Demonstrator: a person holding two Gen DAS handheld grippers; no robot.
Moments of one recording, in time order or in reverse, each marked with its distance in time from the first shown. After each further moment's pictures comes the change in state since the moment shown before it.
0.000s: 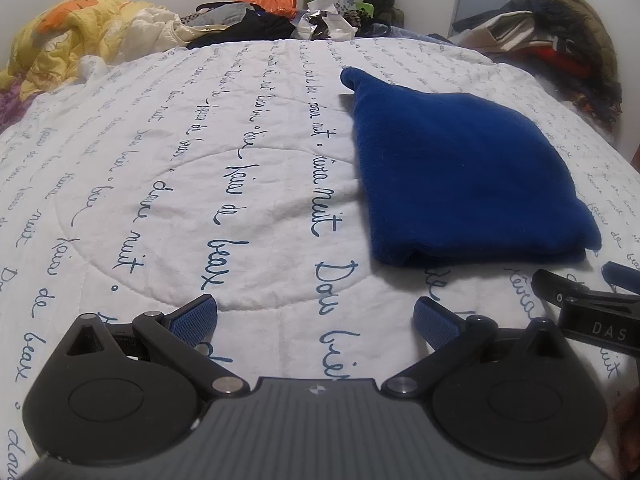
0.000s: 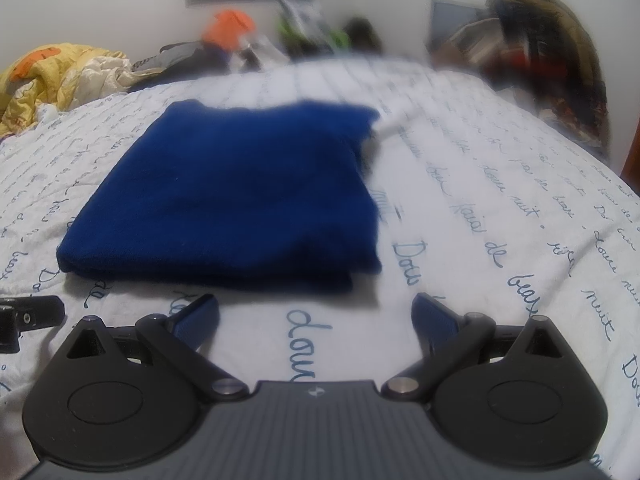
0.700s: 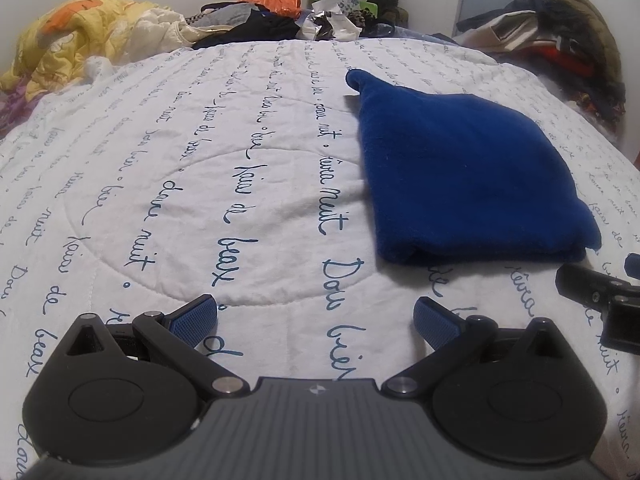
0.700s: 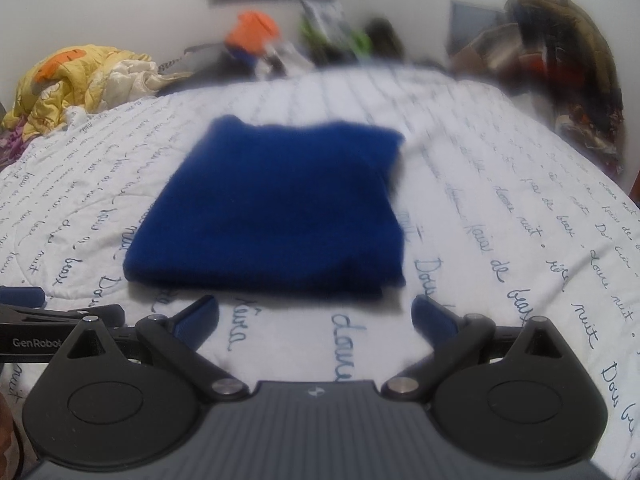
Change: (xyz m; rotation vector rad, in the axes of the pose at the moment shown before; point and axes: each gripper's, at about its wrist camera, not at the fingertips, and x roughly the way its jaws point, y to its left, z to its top) left arm -0.006 0.002 0.000 -0.005 0.005 0.015; right arm -0.038 0.016 0.017 -0.012 0.006 0.043
